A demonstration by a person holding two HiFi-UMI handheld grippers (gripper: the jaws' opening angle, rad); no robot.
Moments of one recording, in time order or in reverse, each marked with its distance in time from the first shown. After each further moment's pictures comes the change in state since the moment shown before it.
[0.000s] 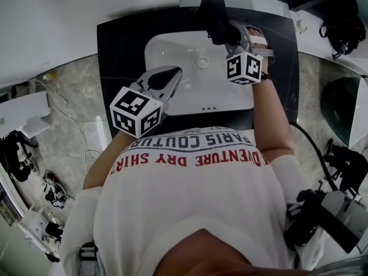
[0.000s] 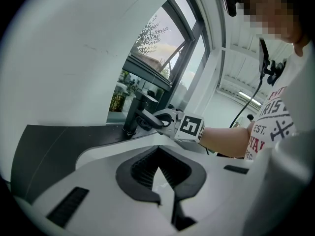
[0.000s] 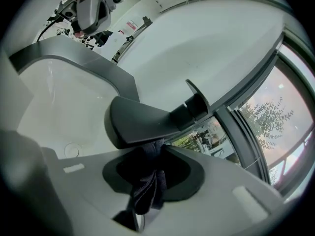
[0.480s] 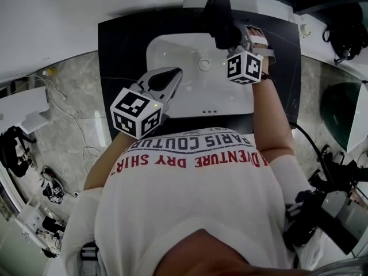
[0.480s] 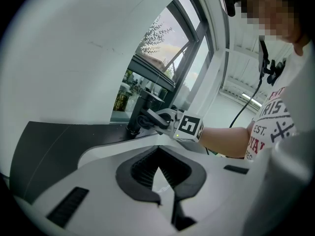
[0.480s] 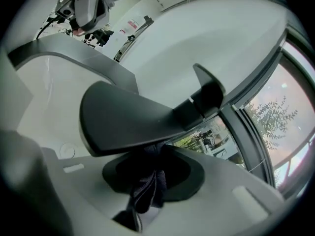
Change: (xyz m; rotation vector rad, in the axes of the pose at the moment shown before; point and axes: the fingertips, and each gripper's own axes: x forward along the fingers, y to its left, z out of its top) left arm 0.003 0.013 -0.002 -0.028 -0.007 0.023; right arm 0.021 0.003 -0.002 -0.008 0.003 0.028
